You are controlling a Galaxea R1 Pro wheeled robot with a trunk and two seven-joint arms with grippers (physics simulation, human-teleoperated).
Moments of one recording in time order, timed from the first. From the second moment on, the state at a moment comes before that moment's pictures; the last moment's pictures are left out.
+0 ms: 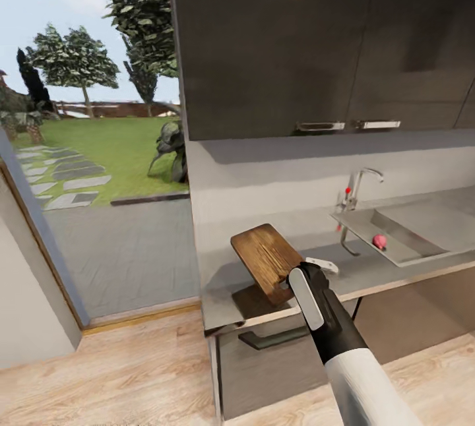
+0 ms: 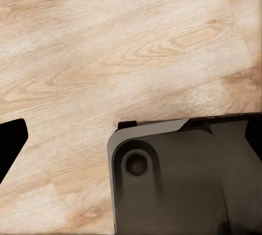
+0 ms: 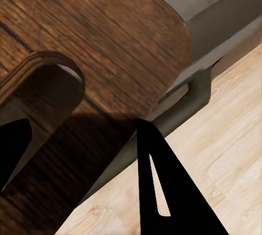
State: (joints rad) left arm 0.00 0.03 -0.11 -0.18 0.02 -0.37 0.00; right arm -0.66 0.15 0.11 -1.11 -0.51 0.84 -0.89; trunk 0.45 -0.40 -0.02
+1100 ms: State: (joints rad) left arm 0.00 0.03 -0.11 -0.18 0.02 -0.37 0.00; right arm -0.66 0.15 0.11 -1.11 -0.52 0.84 -0.89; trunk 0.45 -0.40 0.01
